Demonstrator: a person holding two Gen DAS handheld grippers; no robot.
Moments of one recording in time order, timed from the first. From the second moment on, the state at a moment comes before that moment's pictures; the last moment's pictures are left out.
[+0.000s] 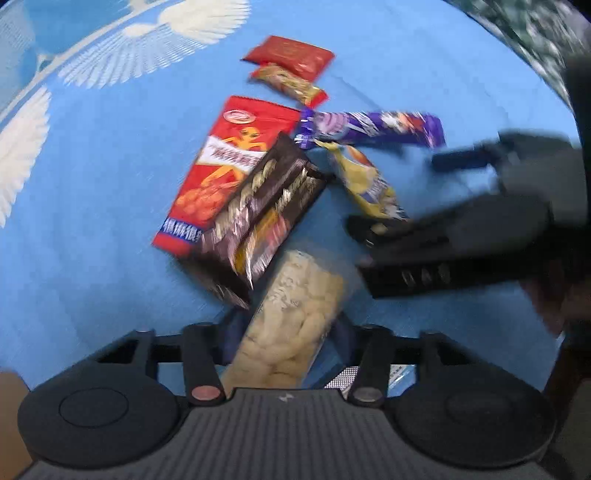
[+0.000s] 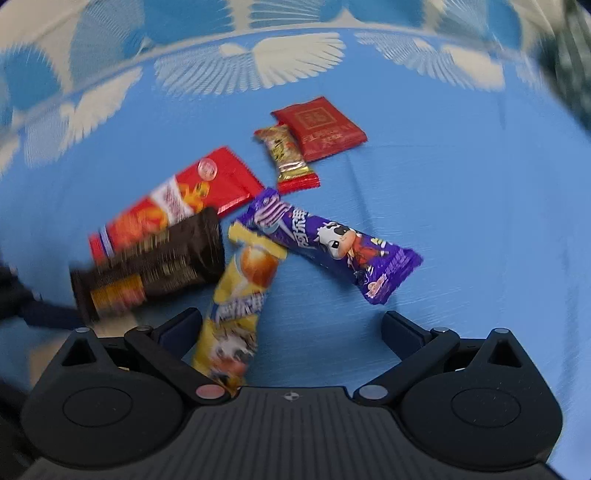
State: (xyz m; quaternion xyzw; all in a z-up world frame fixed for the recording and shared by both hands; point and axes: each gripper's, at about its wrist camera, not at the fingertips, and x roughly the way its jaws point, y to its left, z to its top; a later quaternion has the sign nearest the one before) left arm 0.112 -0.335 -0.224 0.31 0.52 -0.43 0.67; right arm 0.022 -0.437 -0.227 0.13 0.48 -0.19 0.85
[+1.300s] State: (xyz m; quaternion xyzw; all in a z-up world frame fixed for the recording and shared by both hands) left arm -0.106 0.050 0.067 0.05 0.39 -0.28 0.88; right arm -0.210 -0.153 0.027 0.17 0.26 -0.03 0.95
